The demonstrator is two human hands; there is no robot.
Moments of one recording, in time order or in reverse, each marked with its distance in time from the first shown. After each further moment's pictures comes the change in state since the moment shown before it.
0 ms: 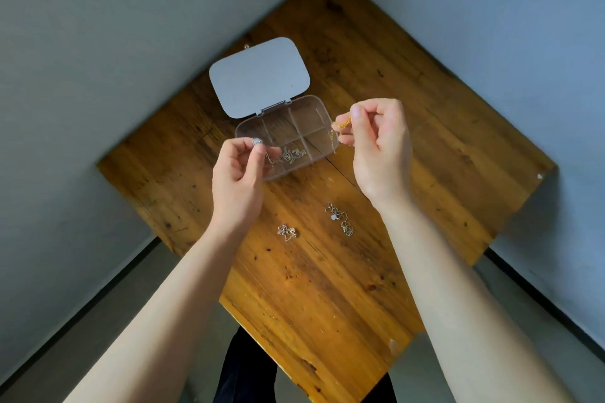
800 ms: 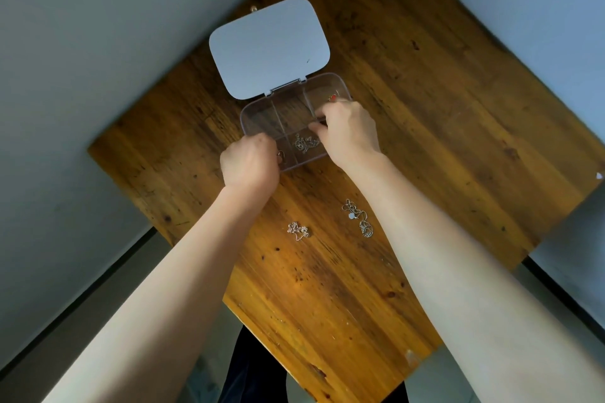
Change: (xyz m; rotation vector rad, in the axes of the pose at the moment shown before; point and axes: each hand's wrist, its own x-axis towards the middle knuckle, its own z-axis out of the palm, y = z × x) left_hand 0.072 -0.059 0.014 1.480 -0.234 -0.008; right_hand 0.051 0.088 0.077 -0.907 -0.475 -0.051
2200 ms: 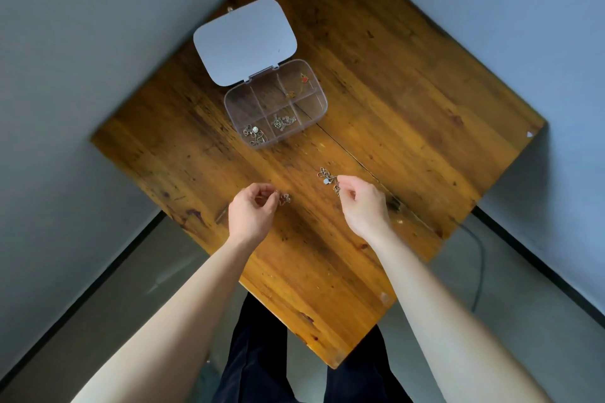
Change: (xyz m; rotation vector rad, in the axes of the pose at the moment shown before) left_hand -0.127 -0.007 0.056 -0.927 -0.060 -0.171; right_hand -0.190 0.041 0.000 0.481 -0.186 0.455
